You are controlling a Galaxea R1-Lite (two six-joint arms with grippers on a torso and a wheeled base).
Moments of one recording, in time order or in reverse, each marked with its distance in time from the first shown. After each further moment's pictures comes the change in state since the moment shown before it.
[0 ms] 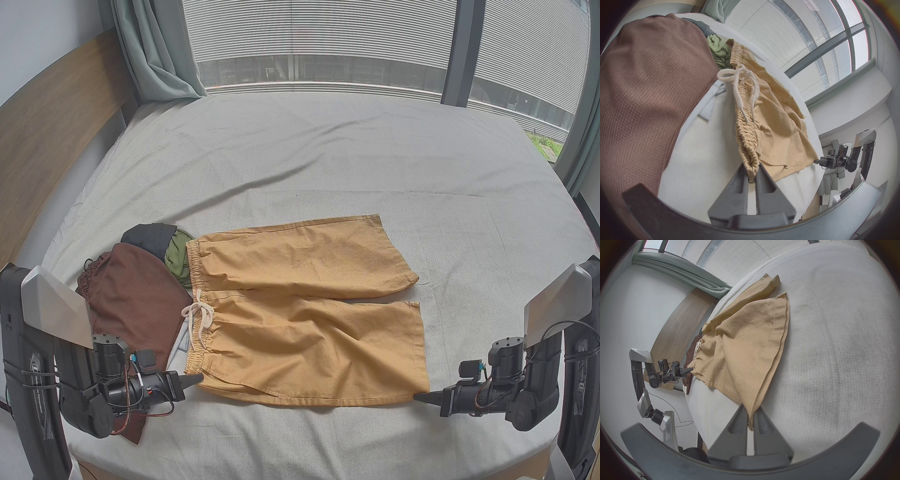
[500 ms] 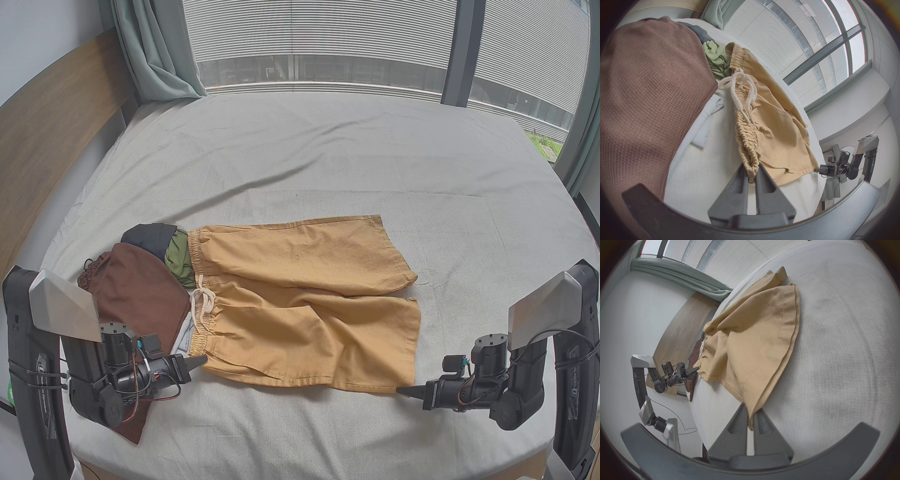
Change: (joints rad) left arm -0.011 0.042 -0.143 0.000 0.023 -0.046; right arm 0.083 0.037 -0.115 -0.002 -0.027 0.118
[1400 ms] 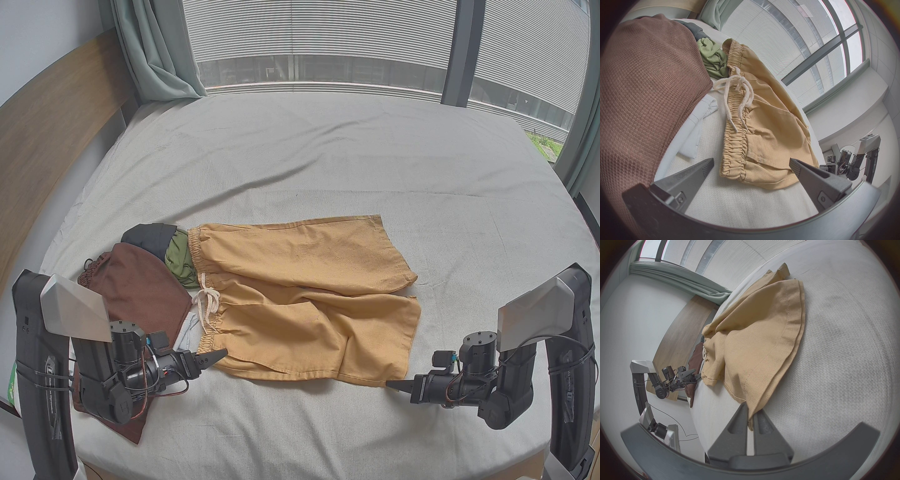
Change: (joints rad) left arm -0.022 0.049 -0.080 -0.002 0.011 -0.008; right arm 0.045 0.030 -0.084 -0.001 -0.041 0.081
